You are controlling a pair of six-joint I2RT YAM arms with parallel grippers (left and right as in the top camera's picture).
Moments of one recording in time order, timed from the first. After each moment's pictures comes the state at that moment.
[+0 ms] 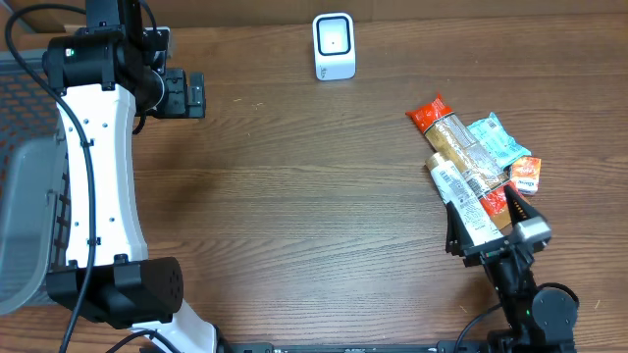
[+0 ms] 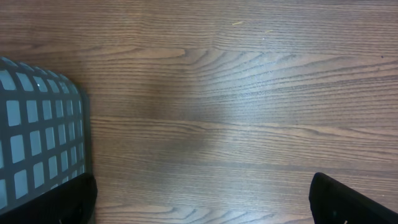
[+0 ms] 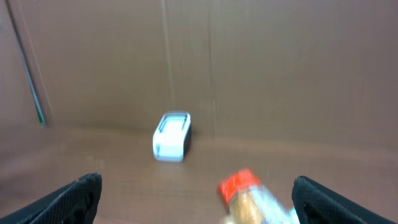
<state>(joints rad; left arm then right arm) 0.10 1.83 2.09 -1.45 -0.01 0.03 0.09 0.01 0.02 0.09 -0.20 0.10</state>
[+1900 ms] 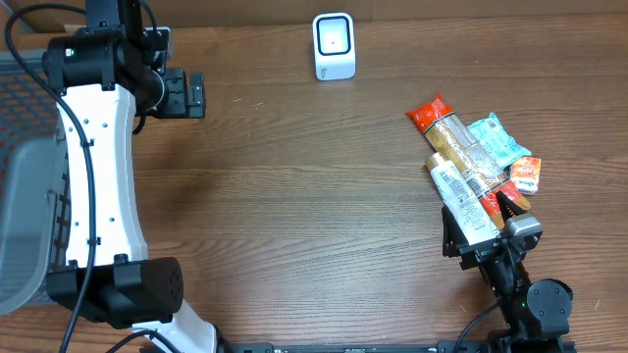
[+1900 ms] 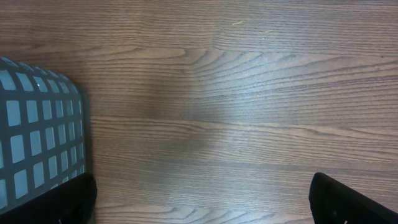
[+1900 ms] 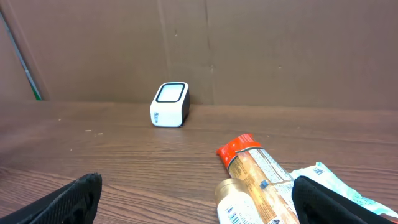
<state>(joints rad) 0.10 1.83 2.09 -1.45 -0.01 0.03 0.09 0.01 0.02 -0.01 -0.20 0.10</state>
